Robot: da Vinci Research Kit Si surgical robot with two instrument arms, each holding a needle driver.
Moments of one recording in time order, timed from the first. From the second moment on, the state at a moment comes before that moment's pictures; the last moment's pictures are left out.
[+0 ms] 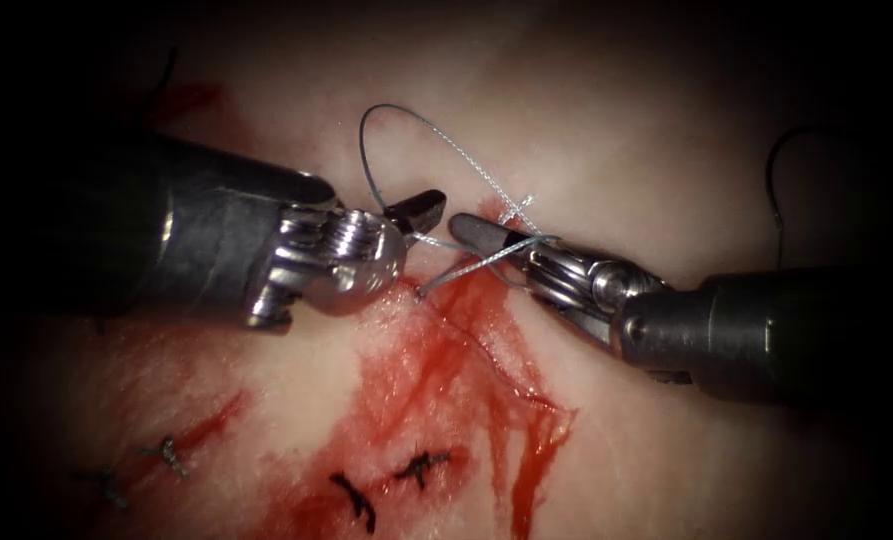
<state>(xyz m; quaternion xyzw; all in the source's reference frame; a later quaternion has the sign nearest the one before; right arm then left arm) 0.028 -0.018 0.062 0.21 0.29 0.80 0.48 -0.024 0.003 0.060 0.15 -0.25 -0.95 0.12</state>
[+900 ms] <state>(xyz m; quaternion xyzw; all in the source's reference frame) 0.028 -0.018 0.058 0.22 0.29 0.79 0.49 -0.021 0.005 0.061 0.11 -0.26 -0.95 0.11</state>
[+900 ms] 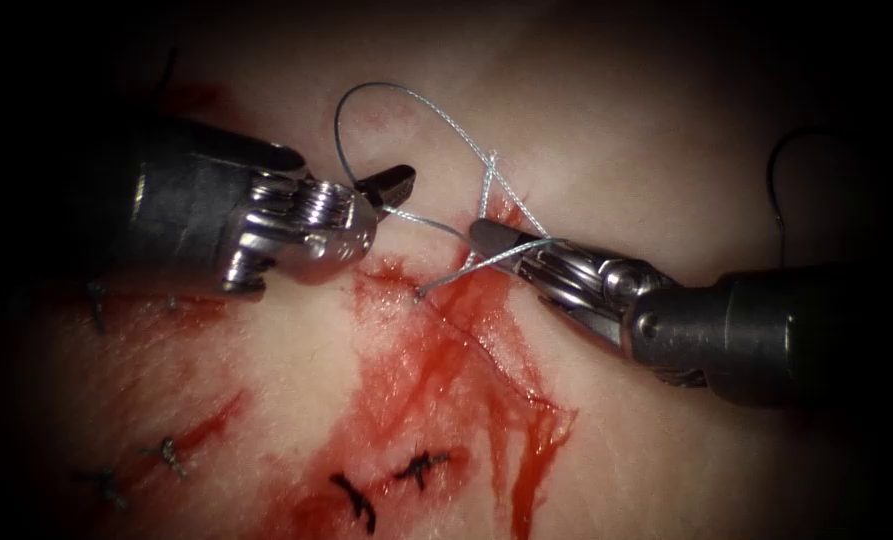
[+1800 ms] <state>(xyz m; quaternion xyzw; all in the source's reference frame) 0.027 -0.020 0.054 0.19 0.45 0.49 0.73 -0.014 0.014 0.070 -0.12 -0.32 -0.94 0.01</state>
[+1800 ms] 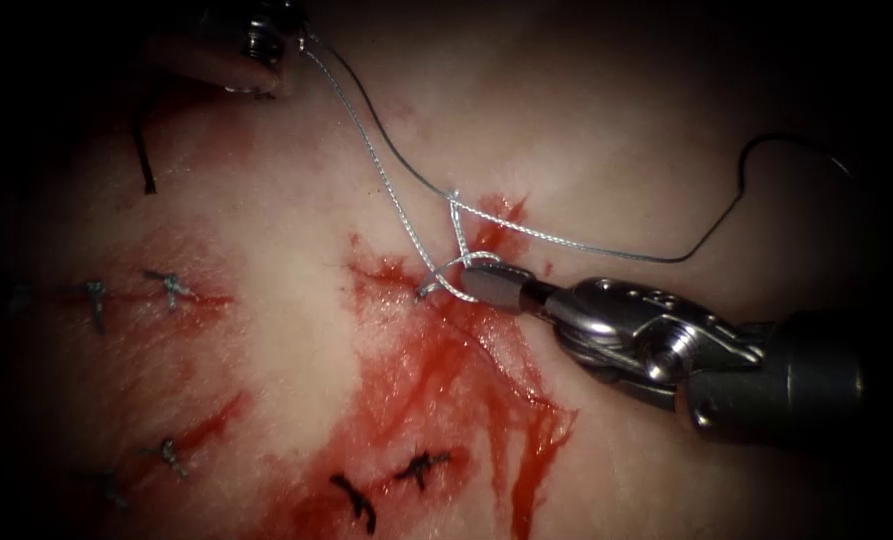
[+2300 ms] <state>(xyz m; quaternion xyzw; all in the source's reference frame) 0.031 -0.024 0.054 0.23 0.49 0.24 0.80 -0.021 0.024 0.069 -0.02 -0.45 -0.89 0.08</state>
